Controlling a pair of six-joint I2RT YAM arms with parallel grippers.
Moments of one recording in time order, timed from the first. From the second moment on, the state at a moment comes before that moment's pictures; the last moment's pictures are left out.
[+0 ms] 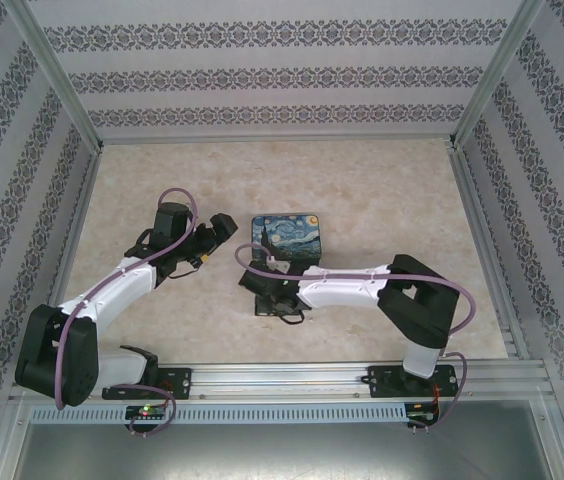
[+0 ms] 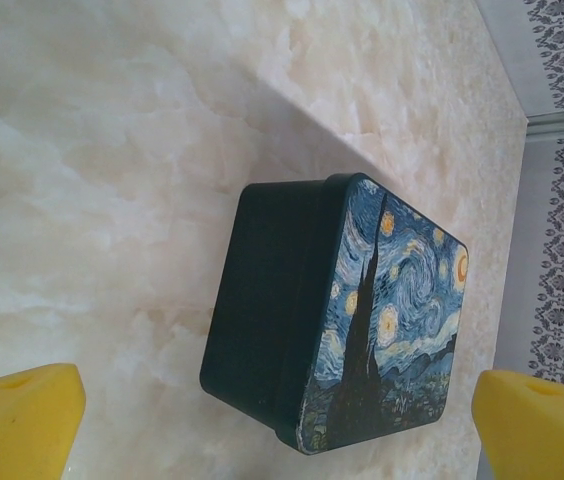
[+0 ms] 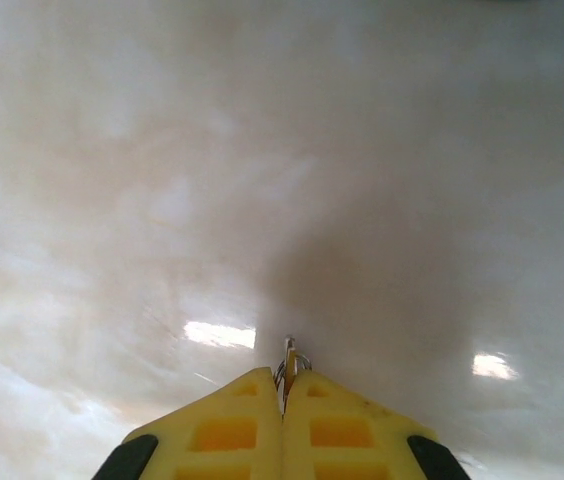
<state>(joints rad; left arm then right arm) -0.26 1.27 0.70 -0.14 0.35 -0.95 1.09 1.77 1.05 -0.53 0.11 1.10</state>
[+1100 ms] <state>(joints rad) -0.45 1.52 0.73 0.57 0.42 -1.36 0.59 1.38 0.92 0.05 -0.06 1.38</state>
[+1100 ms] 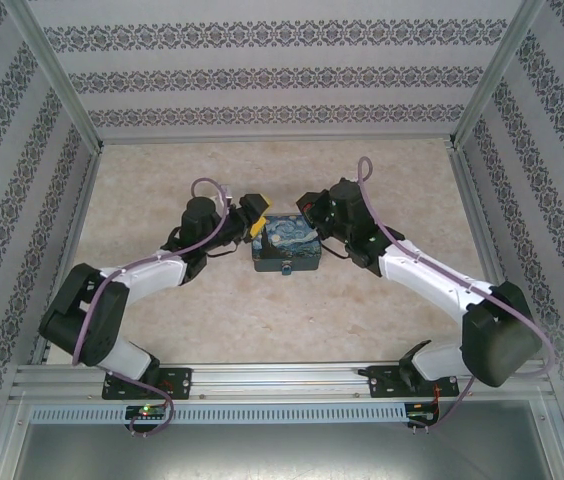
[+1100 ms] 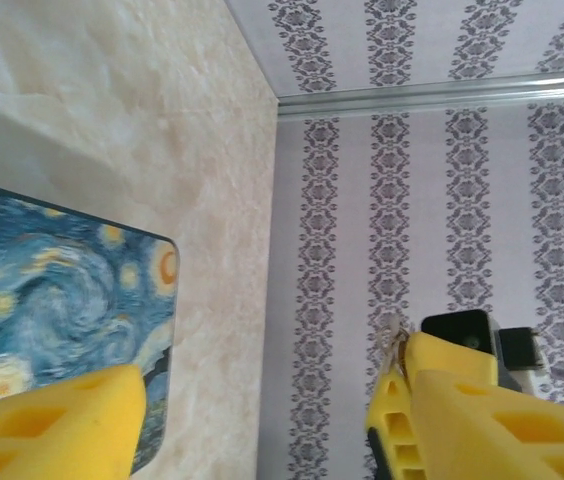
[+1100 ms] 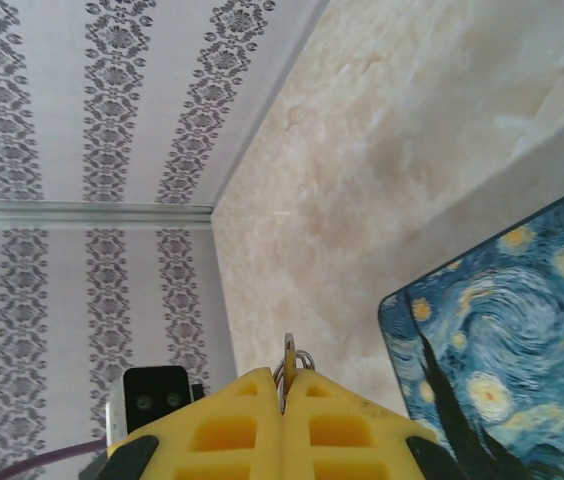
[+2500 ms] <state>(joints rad) -0.55 1.69 0.81 0.87 0.27 -1.51 0.59 1.45 0.89 0.22 -0.07 1.52</state>
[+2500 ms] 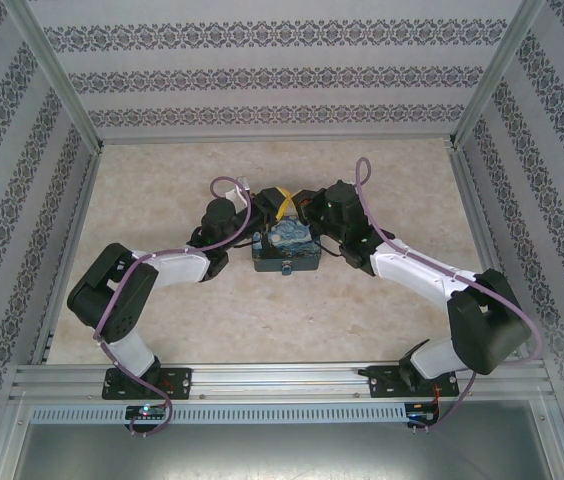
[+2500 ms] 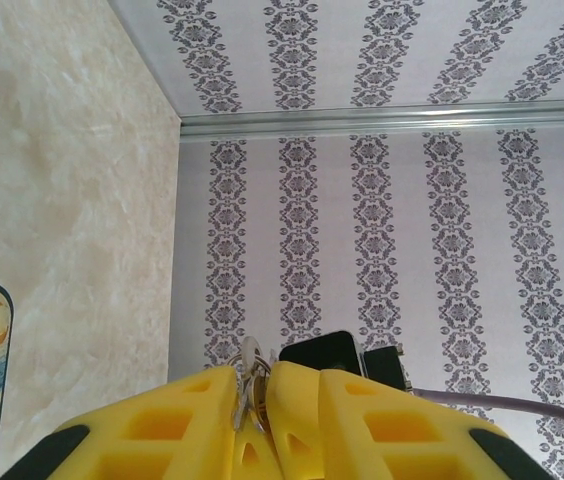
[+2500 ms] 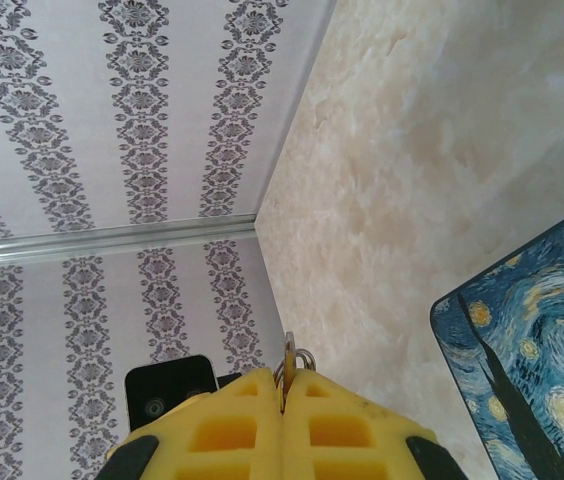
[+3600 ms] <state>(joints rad) -0.53 1.66 0.90 0.60 0.37 -1.29 0.42 1.33 0.87 -0.02 -0.12 1.19</state>
